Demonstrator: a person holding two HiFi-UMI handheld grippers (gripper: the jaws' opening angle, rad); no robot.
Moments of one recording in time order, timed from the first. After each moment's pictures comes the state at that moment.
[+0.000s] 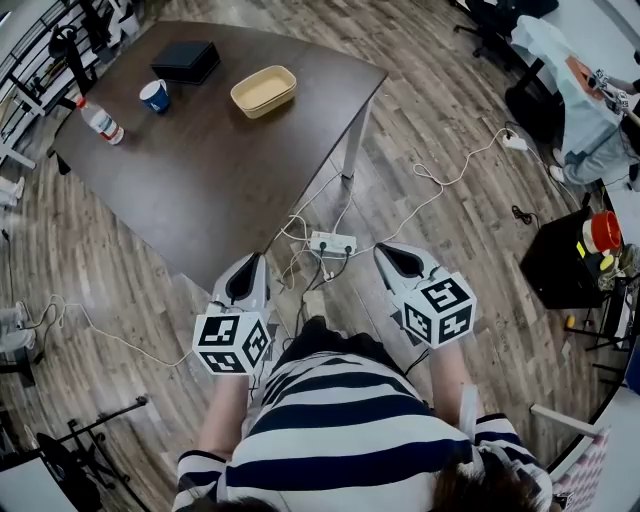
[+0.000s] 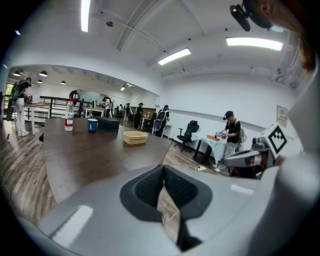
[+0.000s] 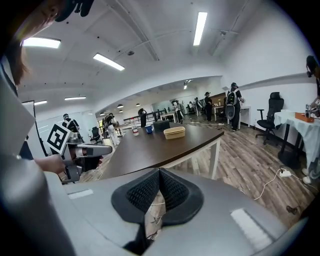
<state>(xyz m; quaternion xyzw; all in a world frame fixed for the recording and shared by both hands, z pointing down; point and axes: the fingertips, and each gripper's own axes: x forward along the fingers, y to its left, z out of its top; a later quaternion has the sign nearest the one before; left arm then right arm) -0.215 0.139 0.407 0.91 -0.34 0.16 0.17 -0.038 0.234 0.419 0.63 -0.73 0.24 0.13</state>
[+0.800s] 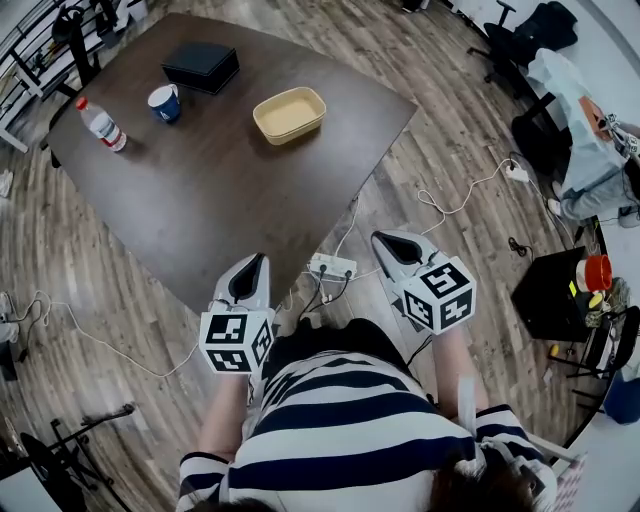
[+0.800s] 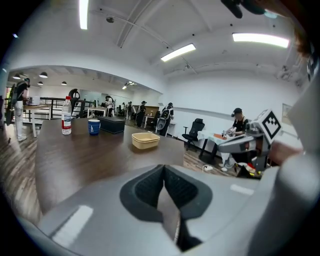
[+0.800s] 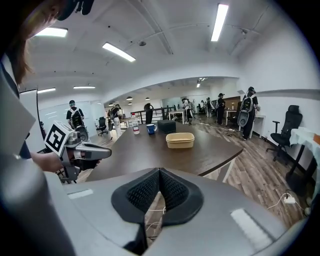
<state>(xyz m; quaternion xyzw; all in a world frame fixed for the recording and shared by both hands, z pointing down) -0.216 -0.008 0.425 0.91 -0.35 0.18 0.16 -0.034 0.054 0.410 0.59 -0.76 0.20 0.19</state>
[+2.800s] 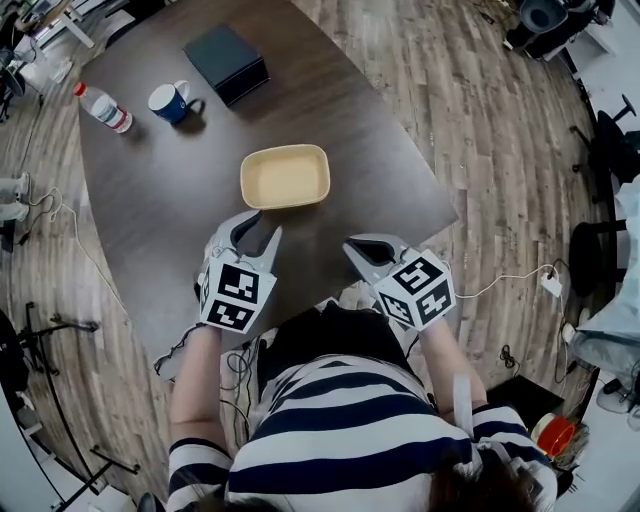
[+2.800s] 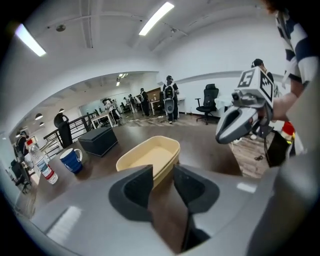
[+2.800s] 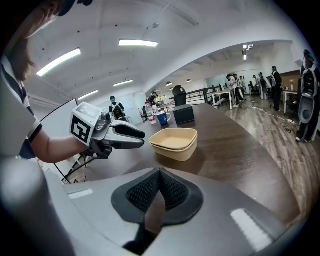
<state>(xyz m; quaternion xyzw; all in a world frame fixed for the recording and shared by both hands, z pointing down) 0.024 -0.284 0.472 0.84 -0.41 0.36 0.05 0.141 -0.240 0.484 0.30 -0.89 0.24 0.23</state>
